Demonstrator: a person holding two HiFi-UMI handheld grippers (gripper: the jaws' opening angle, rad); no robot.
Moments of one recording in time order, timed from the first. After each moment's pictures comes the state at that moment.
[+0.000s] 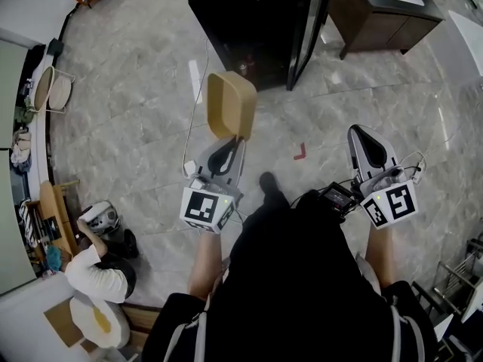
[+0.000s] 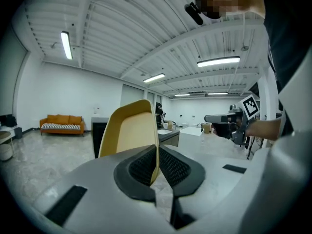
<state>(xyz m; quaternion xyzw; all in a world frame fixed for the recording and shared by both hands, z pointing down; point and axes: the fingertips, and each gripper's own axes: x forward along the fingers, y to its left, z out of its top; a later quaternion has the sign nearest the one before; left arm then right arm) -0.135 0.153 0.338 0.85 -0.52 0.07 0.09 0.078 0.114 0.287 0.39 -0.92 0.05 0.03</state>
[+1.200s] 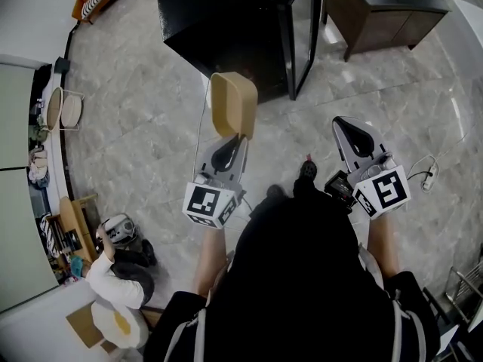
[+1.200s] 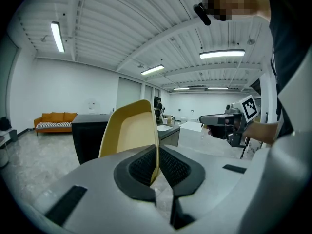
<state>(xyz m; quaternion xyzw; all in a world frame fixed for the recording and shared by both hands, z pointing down) -0.062 0.016 0.353 0.85 -0.50 0.11 0.11 0.118 -0.021 0.313 0.36 -0.93 0.05 0.04</state>
